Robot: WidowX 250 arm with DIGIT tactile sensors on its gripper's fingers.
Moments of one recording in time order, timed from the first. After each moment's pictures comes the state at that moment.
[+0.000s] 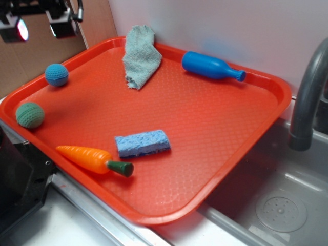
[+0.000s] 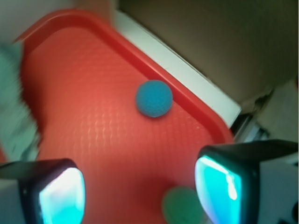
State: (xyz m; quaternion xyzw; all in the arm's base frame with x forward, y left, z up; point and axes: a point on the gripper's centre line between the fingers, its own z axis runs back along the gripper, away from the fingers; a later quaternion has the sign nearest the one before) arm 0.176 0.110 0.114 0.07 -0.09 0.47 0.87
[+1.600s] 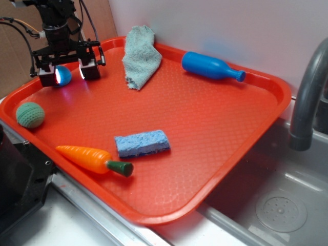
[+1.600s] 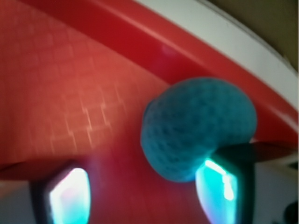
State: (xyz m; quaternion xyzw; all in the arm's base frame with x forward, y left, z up) arm 0.214 0.154 0.013 0.07 -0.04 0.49 0.87
